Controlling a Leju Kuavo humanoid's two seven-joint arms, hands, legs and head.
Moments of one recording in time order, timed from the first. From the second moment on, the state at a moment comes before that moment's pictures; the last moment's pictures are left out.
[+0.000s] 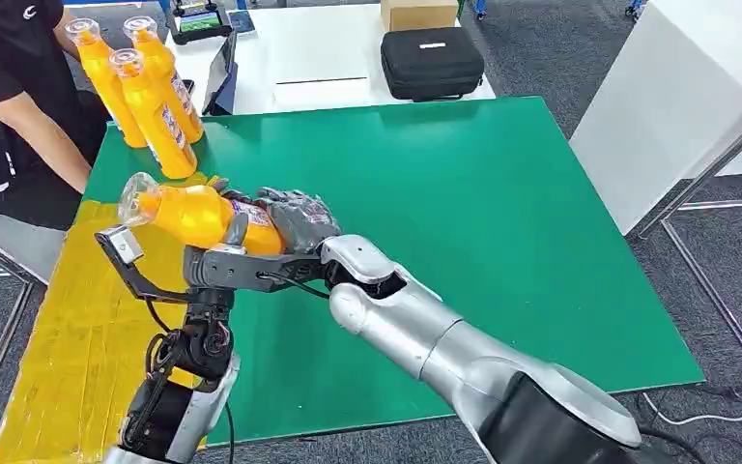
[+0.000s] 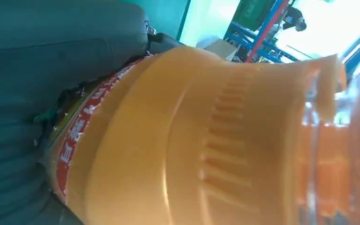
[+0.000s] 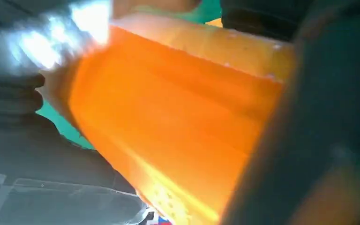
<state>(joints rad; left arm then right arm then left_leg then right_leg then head) -0.27 -0.14 -0.28 -1.37 0.60 0.06 -0.31 -0.90 0.33 1.13 -0.64 0.45 -0.24 0.10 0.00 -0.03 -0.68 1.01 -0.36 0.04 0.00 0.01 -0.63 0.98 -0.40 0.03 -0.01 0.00</state>
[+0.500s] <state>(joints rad) -0.27 -0.13 -0.28 -1.38 0.51 0.10 -0.37 -0.88 0.32 1.11 -0.63 0.51 -0.29 0.07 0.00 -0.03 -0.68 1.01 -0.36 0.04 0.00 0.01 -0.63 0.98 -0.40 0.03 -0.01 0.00</state>
